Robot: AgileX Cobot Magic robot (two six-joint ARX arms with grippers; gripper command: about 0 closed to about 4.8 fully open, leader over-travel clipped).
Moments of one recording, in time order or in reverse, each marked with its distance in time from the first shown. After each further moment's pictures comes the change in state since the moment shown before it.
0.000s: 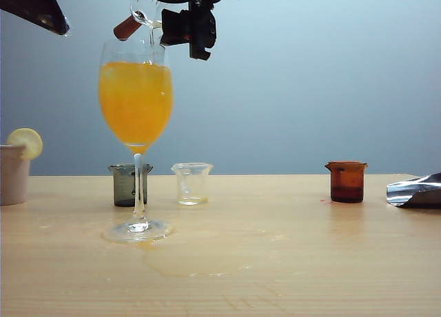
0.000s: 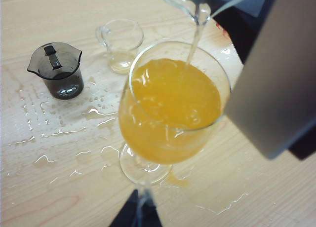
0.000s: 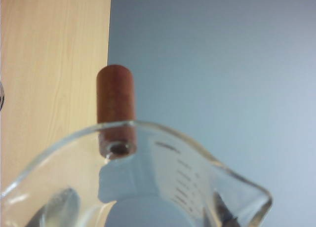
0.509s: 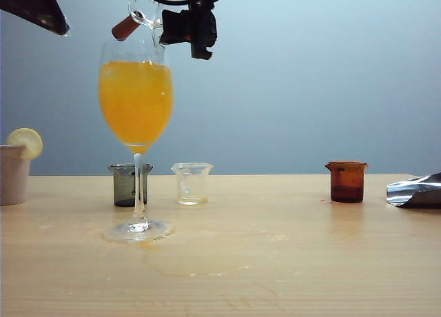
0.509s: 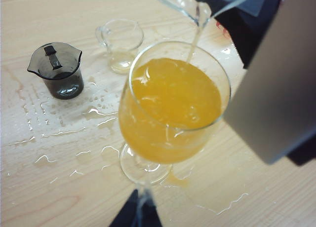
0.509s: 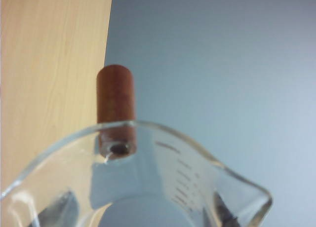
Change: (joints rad) left arm 0.000 0.000 0.000 0.000 0.000 0.002; right arm 0.000 0.000 0.000 0.006 -0.014 -0.034
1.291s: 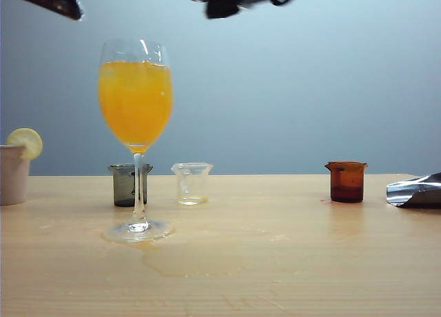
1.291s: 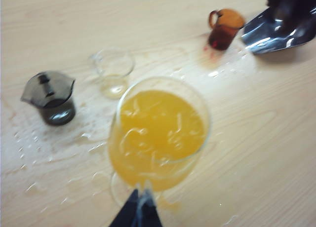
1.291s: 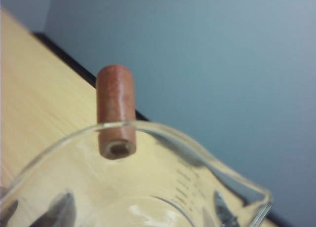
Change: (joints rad) left arm 0.000 0.000 0.000 0.087 0.031 0.000; right arm -0.195 -0.101 -0.046 0.018 -0.046 1.077
